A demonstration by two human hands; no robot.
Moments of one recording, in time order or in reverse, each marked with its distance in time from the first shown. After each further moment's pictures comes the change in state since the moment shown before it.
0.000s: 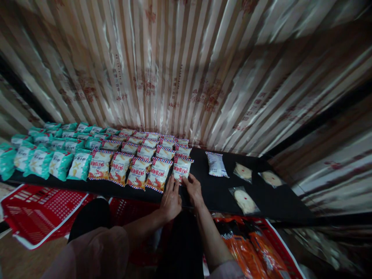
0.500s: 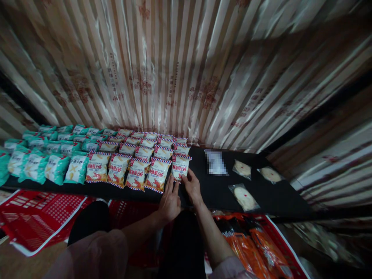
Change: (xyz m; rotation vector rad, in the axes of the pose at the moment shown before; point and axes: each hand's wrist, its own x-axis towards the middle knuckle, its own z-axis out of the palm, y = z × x) left_hand -0.003 -0.005 0.000 0.018 -0.035 0.080; right_hand 0.009 0.007 0.000 -0.067 0.045 -0.091
